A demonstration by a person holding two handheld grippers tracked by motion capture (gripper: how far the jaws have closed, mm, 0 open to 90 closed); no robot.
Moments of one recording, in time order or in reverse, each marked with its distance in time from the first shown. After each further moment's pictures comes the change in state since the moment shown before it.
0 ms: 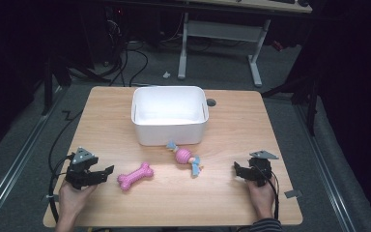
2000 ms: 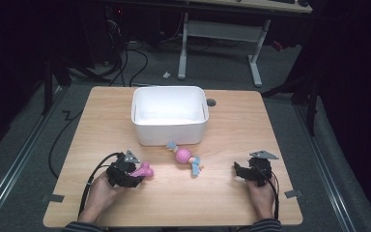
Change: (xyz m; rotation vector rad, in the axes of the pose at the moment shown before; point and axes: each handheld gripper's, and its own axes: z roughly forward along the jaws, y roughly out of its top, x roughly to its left) left arm -0.071 0.027 0.067 0.286 -0.168 0.269; right arm 0.000 0.000 0.000 0.000 0.001 0.001
